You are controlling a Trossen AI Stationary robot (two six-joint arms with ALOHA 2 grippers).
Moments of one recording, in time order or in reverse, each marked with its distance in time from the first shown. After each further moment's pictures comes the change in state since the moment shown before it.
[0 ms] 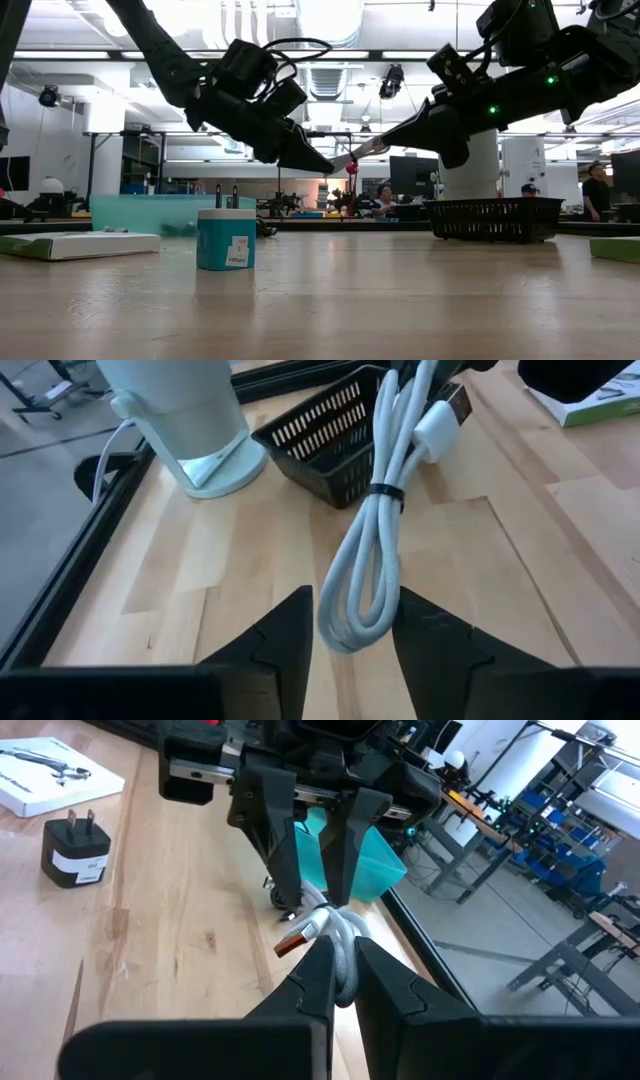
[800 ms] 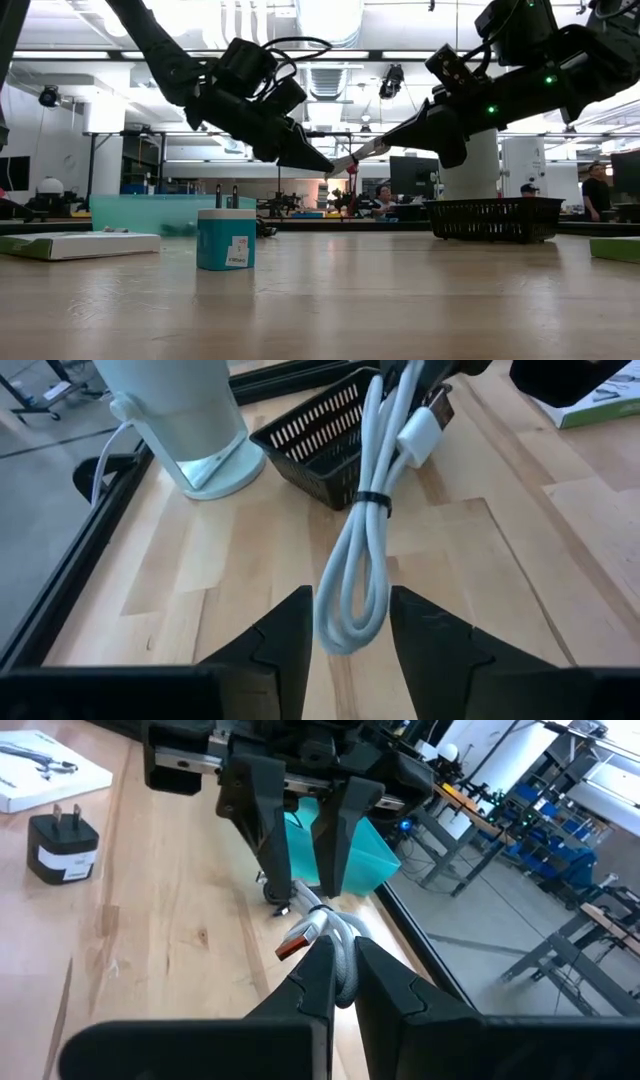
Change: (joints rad) left arm -0.002 -0.006 0.001 -0.007 0.001 0.000; right arm 0.000 -0.002 0.007 -0.015 0.025 0.012
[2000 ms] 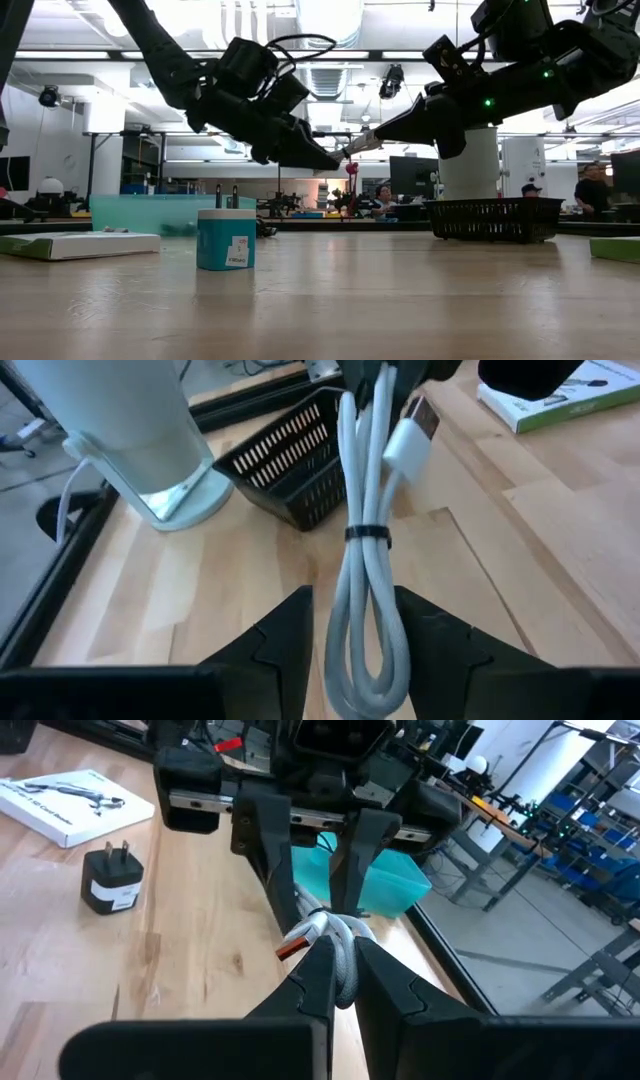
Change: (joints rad) left arm -0.031 0.024 -0.004 0.056 0.045 0.051; right arm 0.000 0.002 0.027 -0.012 -0.088 0.027
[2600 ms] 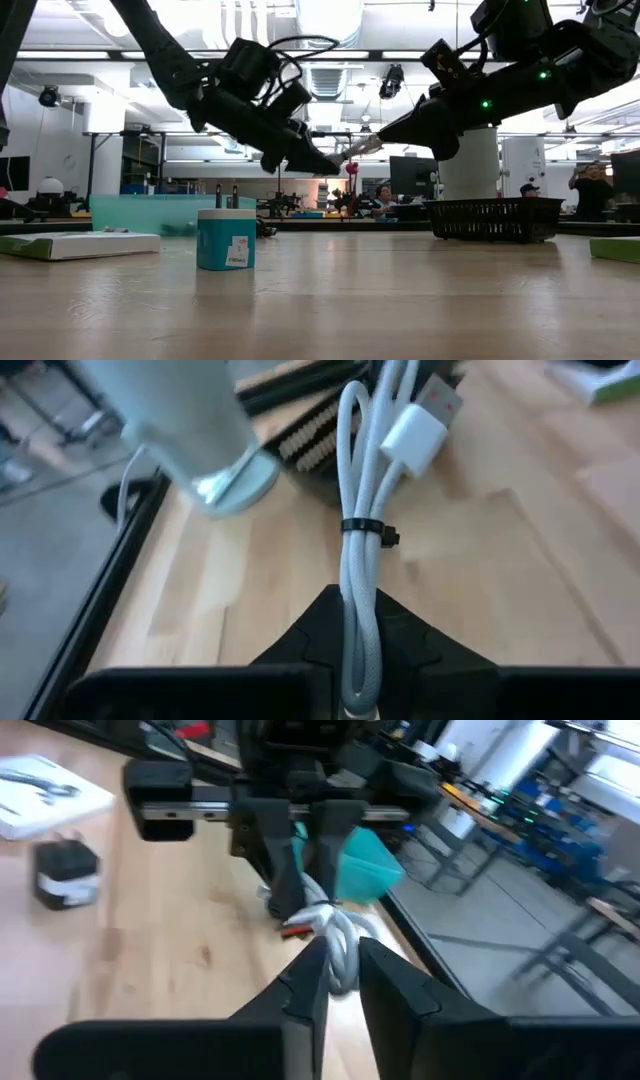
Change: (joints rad) left arm 0.000 0.017 0.011 0.001 -0.145 0.028; right arm 0.000 0.000 0.001 -0.005 0.097 0.005
